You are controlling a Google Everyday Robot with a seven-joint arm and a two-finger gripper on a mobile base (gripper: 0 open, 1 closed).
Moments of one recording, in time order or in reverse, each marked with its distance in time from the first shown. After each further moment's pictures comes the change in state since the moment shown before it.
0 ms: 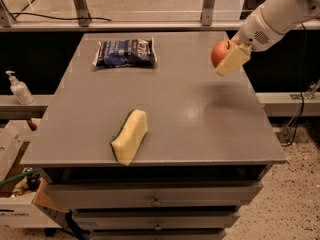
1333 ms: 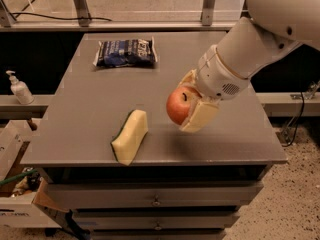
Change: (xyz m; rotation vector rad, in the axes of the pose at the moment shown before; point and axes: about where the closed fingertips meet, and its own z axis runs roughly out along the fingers) arm -0.041 0.211 0.009 -0.239 -0.021 -0.441
